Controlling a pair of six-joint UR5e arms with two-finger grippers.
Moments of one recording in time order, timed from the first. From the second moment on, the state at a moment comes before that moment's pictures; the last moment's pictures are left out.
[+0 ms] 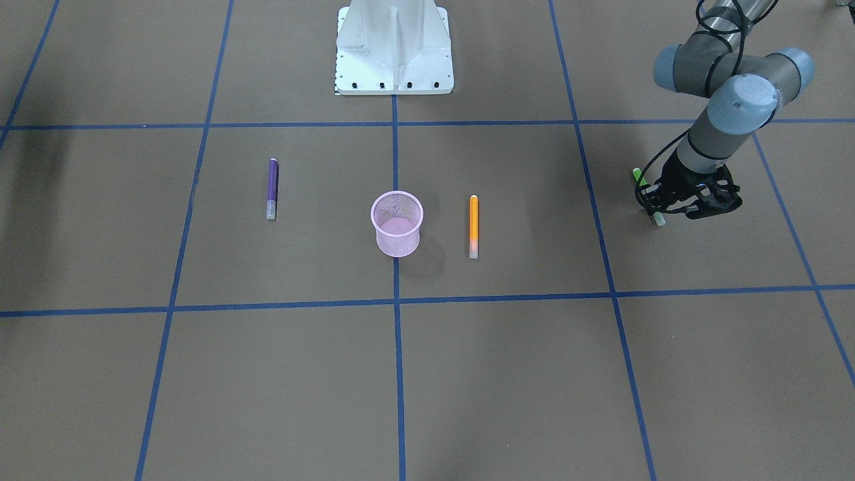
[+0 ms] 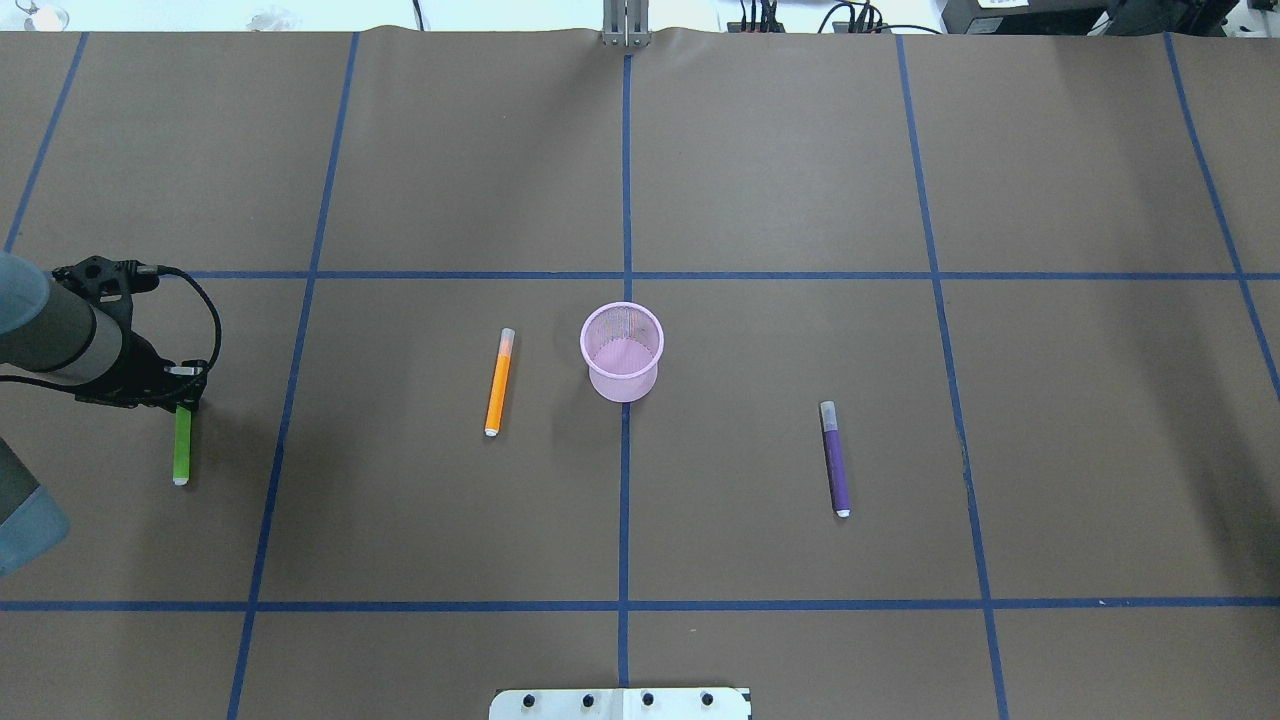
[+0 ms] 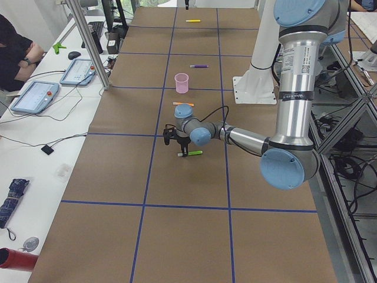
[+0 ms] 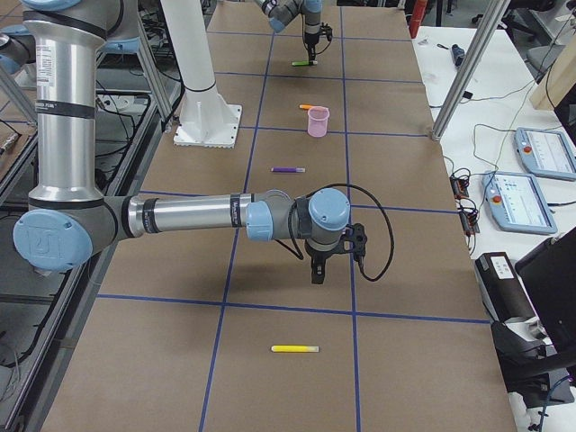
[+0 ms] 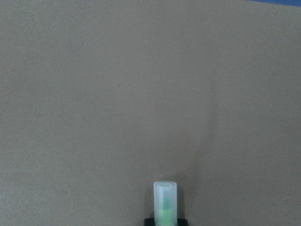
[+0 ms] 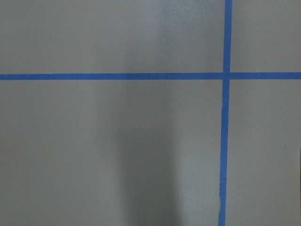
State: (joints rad) left arm -0.79 -1.59 -1.72 -1.99 -2.04 -1.10; right arm 1.49 -1.64 1.74 -1.57 2.48 0.12
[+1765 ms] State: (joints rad) left arm -0.89 -2.14 -1.87 -1.68 -1.91 -1.28; right arm 1.49 -1.59 1.33 -1.28 2.38 0.05
